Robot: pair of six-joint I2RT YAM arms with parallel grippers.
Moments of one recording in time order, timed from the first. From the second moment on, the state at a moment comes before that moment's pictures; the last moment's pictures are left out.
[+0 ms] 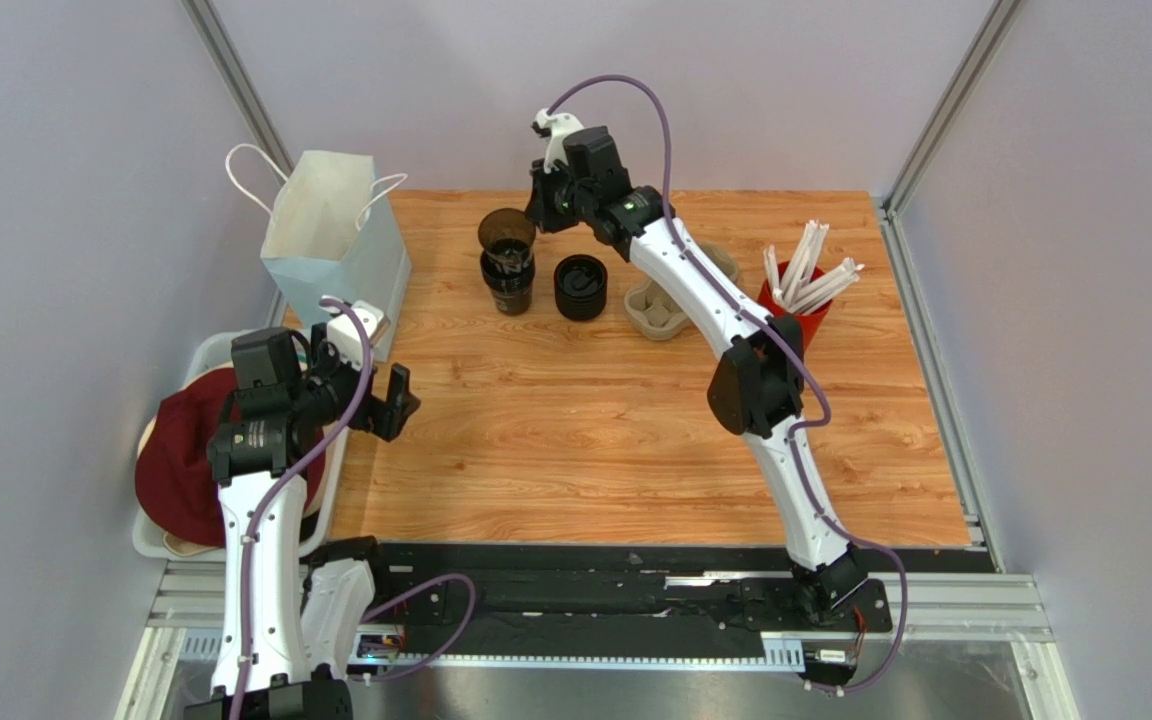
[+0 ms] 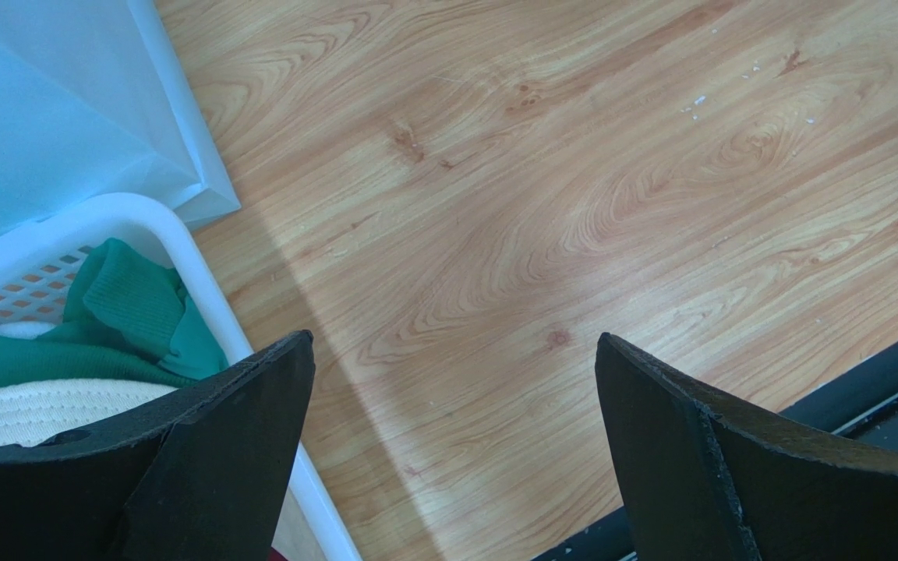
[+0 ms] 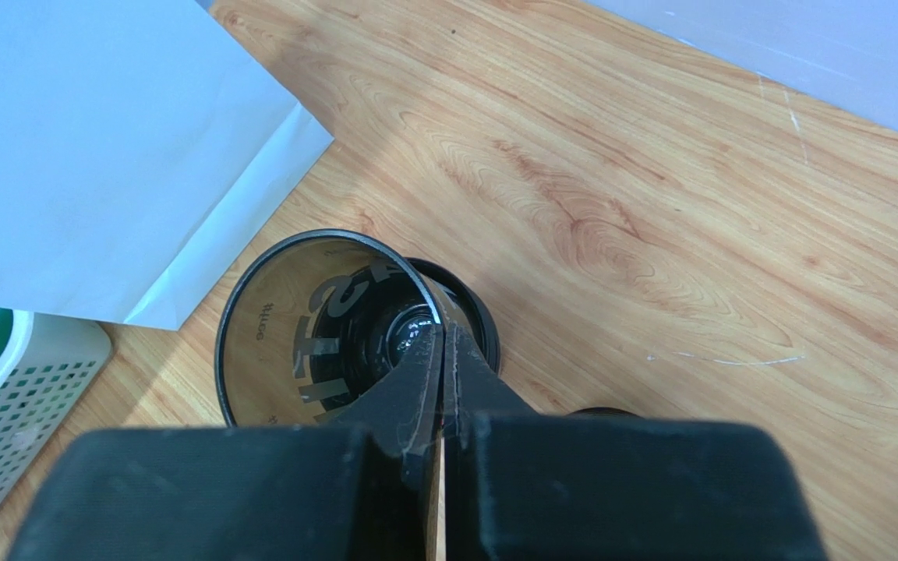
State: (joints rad) left arm 0.21 0.77 0.88 -0.83 0.59 0.45; right arm 0.59 2.40 2.47 -0.50 -0.15 0.21
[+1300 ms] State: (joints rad) left arm -0.19 1.56 1.62 -0.63 0.24 0.12; right arm 0.59 2.38 2.47 -0.50 -0.18 0.23
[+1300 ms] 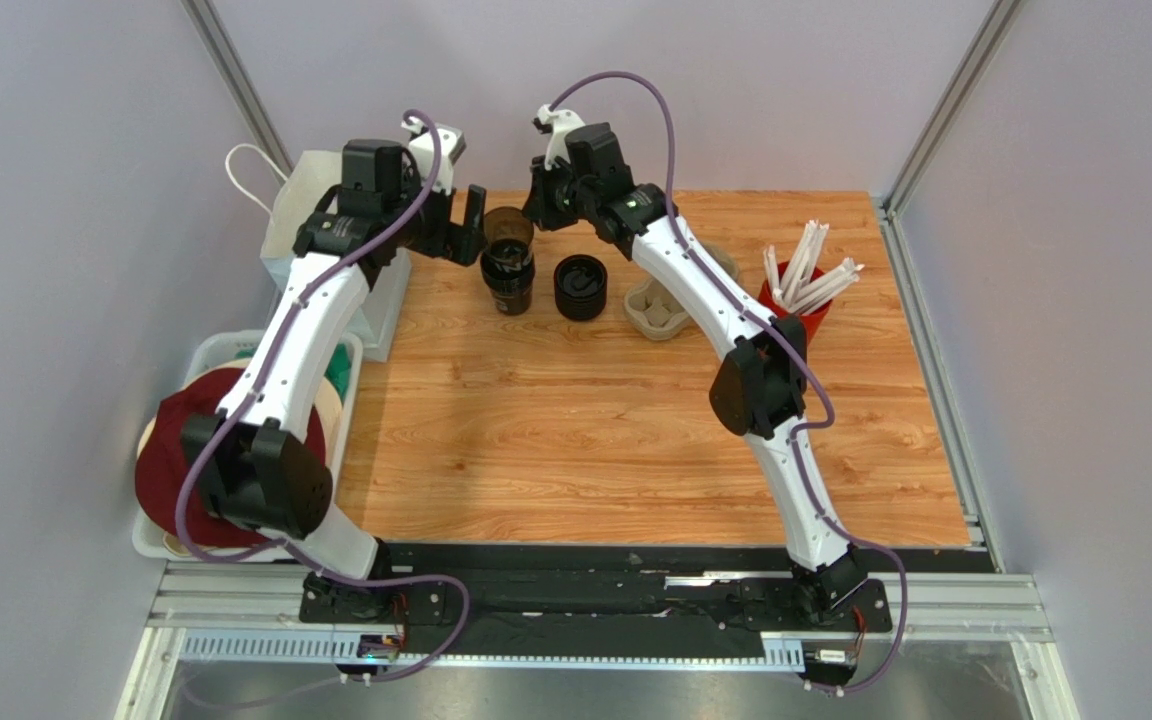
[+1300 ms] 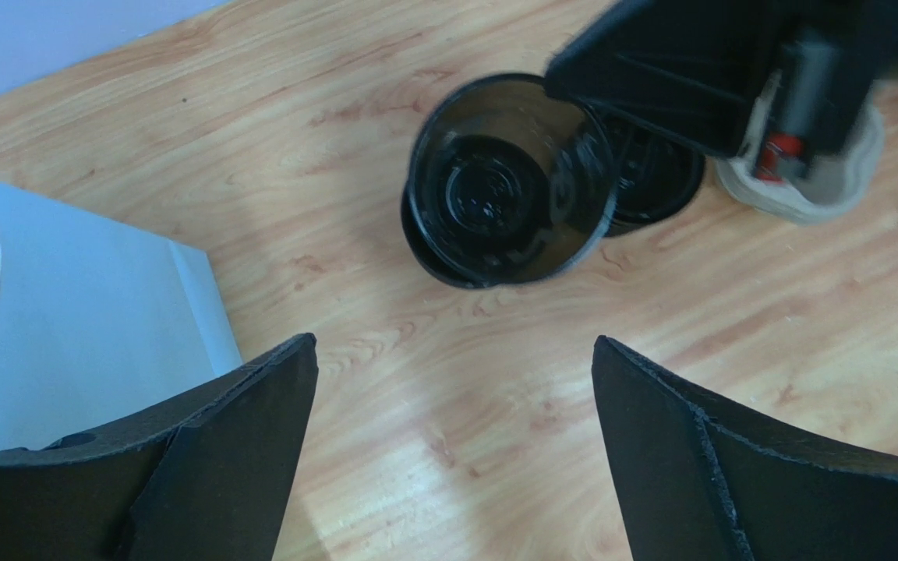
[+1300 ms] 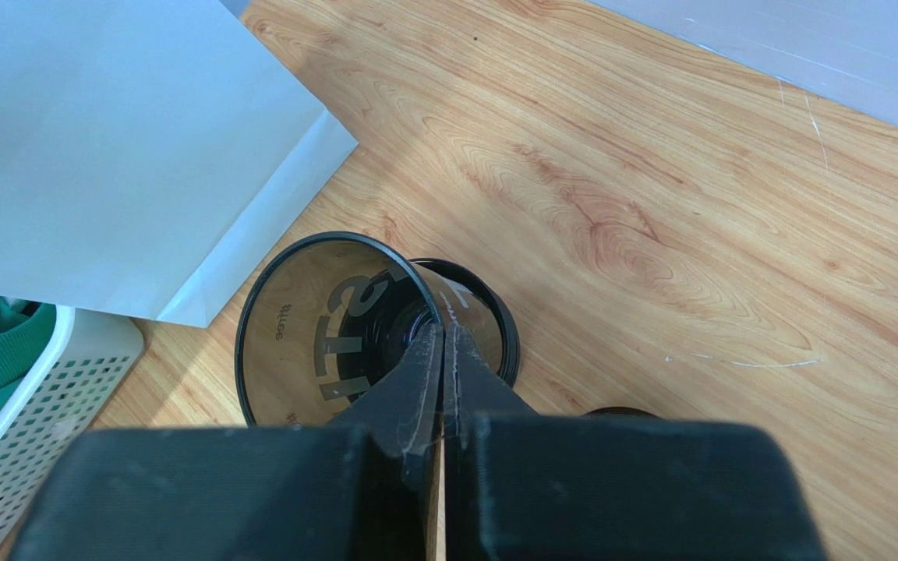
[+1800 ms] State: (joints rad) left arm -0.20 1.80 1.72 -0.61 0.18 0.11; right arm 0.59 2.38 2.47 -0.52 -0.18 0.23
